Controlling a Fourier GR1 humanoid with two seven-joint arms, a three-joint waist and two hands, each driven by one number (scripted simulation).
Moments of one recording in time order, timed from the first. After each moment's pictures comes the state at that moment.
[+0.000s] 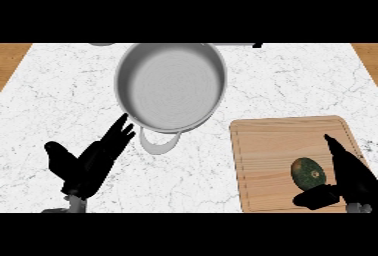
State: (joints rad) left arm 0.01 0.17 -0.18 -1.66 0.28 -0.06 0.29; right arm 0.04 -0.45 0.22 -1.86 0.55 0.12 1.05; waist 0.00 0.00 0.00
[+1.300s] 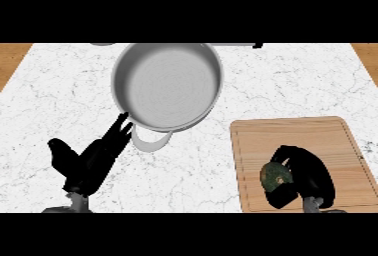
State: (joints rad) left arm 0.00 0.12 -0.13 -1.65 0.22 -0.11 0.31; right arm 0.00 -0.26 0.31 -1.70 0.78 0.11 0.77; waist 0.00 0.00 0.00
